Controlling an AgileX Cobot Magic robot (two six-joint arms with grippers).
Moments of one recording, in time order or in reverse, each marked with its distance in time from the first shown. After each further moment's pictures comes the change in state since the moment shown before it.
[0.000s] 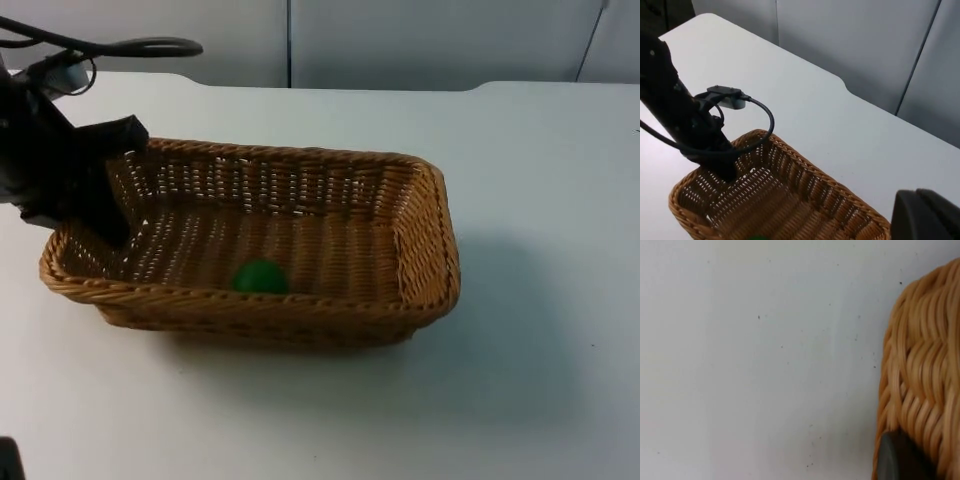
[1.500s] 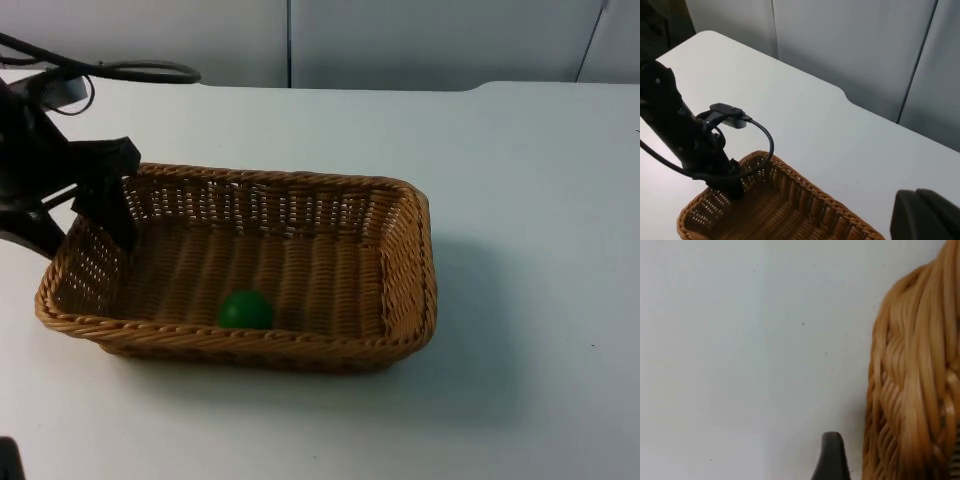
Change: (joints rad) right arm 0.000 0.000 0.000 -0.007 -0.029 0.049; left arm 0.002 0.013 -0.007 0.110 -0.028 -0.010
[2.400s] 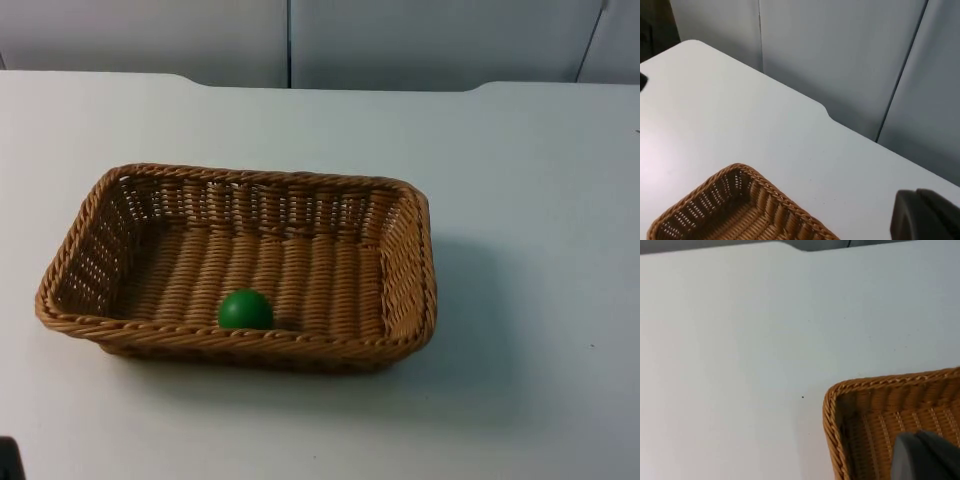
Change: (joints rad) right arm 0.002 0.000 0.000 -0.087 -0.045 -0.004; left arm 0.000 -0.803 0.231 0.178 -0.137 -0.013
